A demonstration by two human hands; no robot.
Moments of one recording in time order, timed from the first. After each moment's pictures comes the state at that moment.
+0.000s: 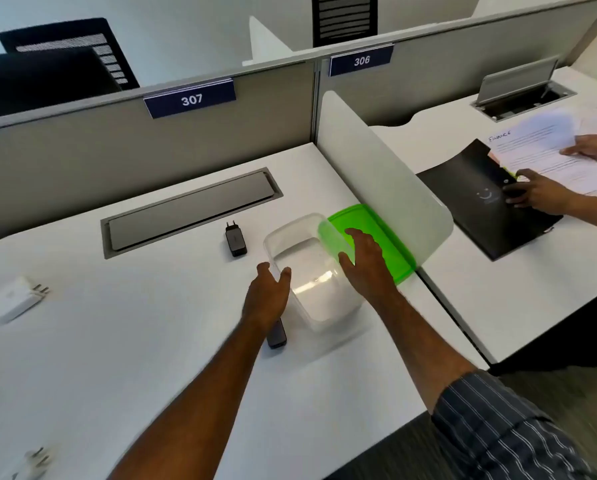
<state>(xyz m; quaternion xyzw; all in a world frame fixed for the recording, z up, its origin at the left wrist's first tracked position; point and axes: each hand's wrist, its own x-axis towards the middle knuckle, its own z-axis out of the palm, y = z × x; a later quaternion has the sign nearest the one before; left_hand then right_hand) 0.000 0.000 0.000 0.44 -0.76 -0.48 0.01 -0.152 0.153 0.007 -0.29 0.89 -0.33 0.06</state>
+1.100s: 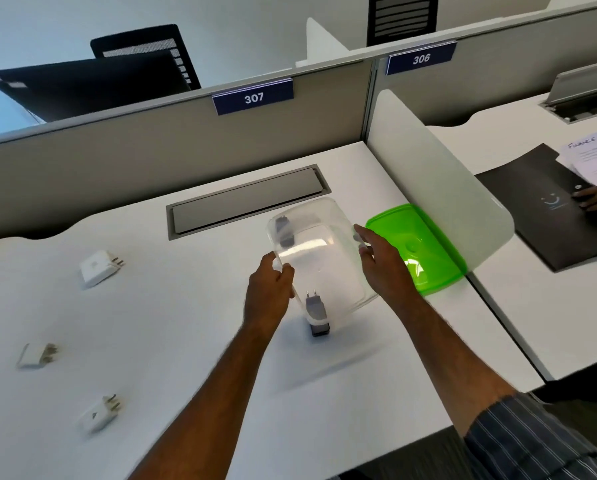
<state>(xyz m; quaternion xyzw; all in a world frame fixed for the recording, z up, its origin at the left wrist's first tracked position) 0.081 -0.029 0.043 0.45 -0.74 -0.47 0.15 -0.101 0.113 0.034 -0.30 0.83 -0.46 0.12</state>
